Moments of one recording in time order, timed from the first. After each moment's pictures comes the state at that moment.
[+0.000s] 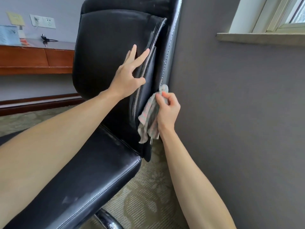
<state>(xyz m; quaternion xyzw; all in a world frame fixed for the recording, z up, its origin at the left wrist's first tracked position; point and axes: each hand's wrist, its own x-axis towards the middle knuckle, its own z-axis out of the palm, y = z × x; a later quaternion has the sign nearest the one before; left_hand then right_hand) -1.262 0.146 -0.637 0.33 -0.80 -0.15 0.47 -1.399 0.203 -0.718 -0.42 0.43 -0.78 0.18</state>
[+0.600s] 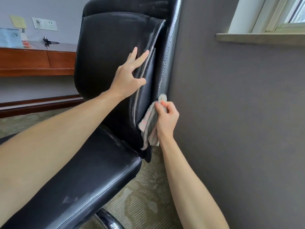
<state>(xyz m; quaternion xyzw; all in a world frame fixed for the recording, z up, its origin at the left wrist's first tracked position) -1.264 0.156 -0.634 0.34 -0.79 -0.17 0.49 -1.400 0.211 -0.739 -0.41 0.45 -0.77 0.19</state>
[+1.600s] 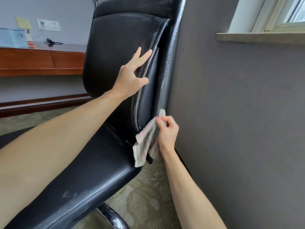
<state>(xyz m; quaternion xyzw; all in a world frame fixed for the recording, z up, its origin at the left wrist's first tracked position) -1.260 0.165 -0.639 0.31 -0.78 -0.21 0.51 -1.402 0.237 -0.788 -0.42 0.48 -0.74 0.21</state>
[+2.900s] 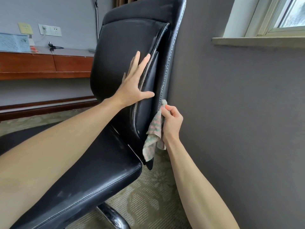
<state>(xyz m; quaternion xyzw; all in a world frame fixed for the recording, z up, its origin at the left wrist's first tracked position) -1.253 0.179 -0.653 0.30 -0.83 -0.11 0.45 -1.397 0.252 -0.742 -0.36 0.40 -0.78 0.32</state>
